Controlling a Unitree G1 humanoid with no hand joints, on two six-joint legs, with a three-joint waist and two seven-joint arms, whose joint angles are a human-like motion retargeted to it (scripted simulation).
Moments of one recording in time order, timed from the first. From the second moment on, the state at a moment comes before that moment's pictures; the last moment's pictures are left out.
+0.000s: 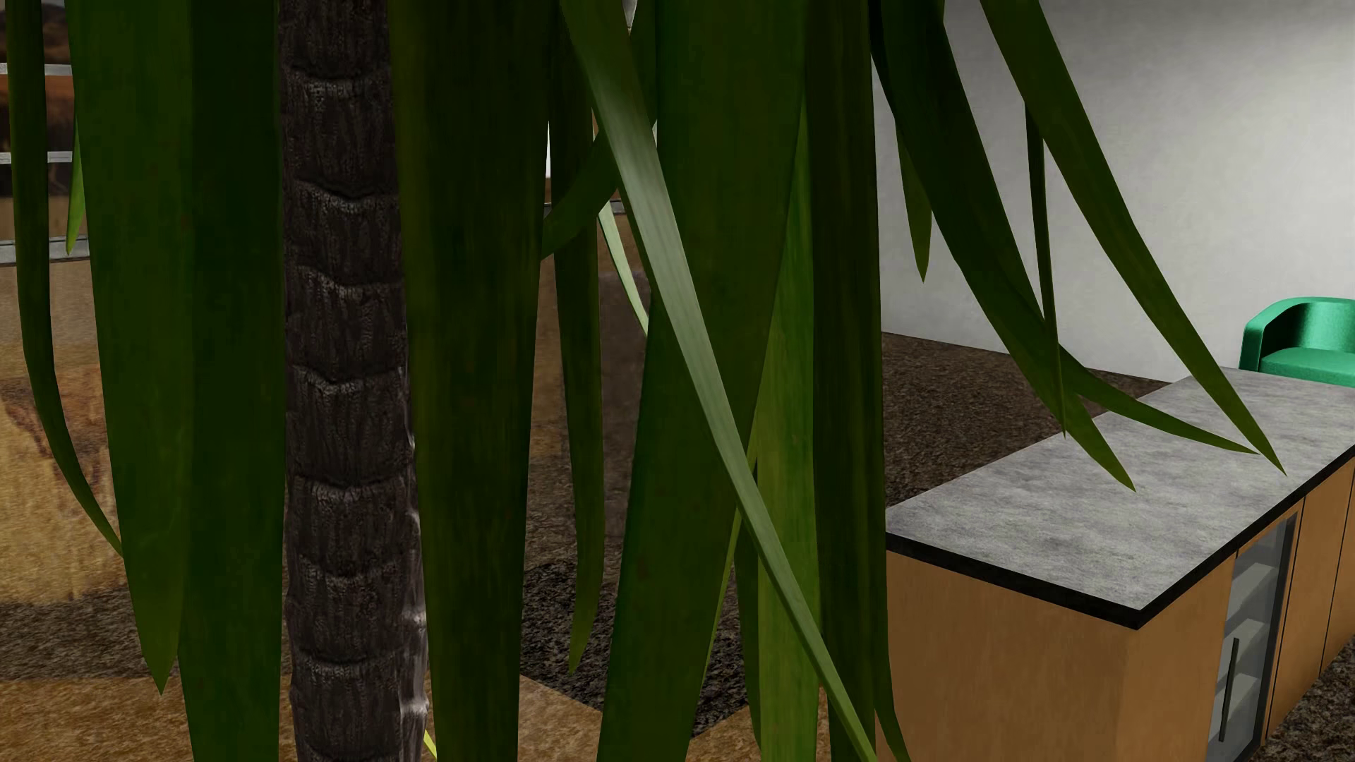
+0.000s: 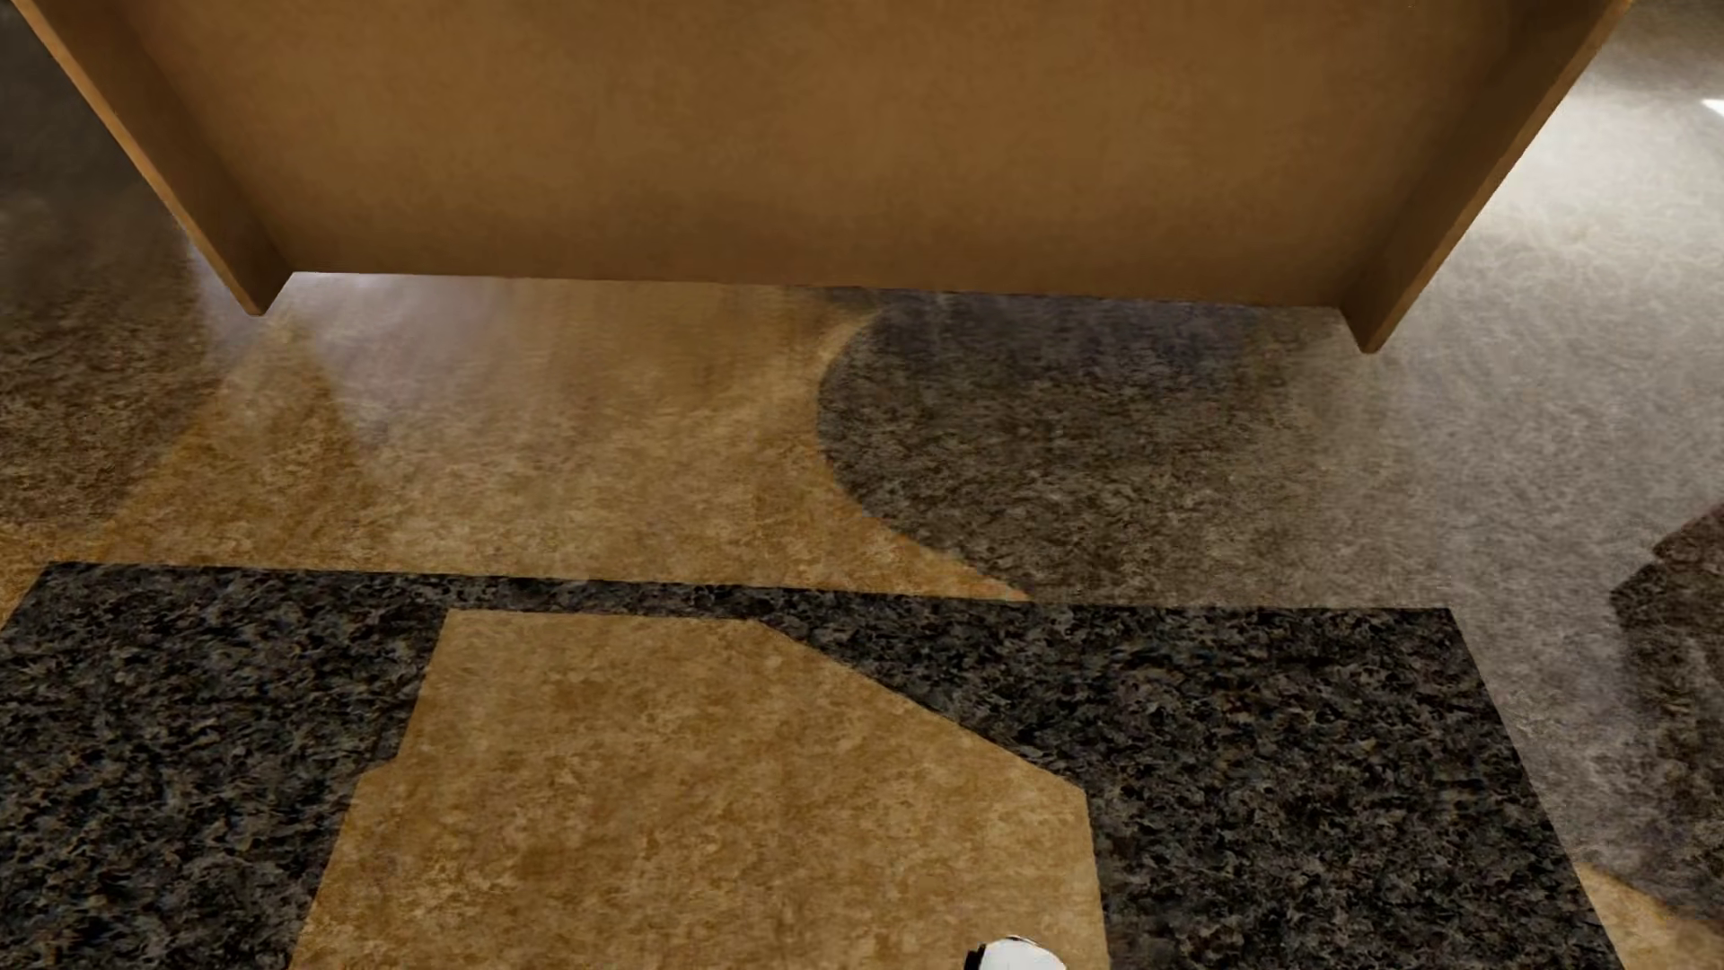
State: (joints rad) body -0.18 -0.63 0.01 -0.08 -0.24 -0.08 0.18 -0.12 0.03 0.41 1.15 0.15 0.11 -0.39 -0.13 0.02 -0.19 0.05 0.00 0.20 0.34 0.78 0.77 0.74 -0.56 0.23 0.37 0.09 0.01
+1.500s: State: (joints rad) body -0.16 -0.43 -0.02 0.15 -0.20 -0.05 0.24 -0.39 0.01 0.71 0.47 0.04 0.32 -0.39 -0.09 0.04 -0.13 -0.08 -0.10 0.11 0.37 0.64 0.96 0.65 -0.56 0.11 0.44 0.13 0.10
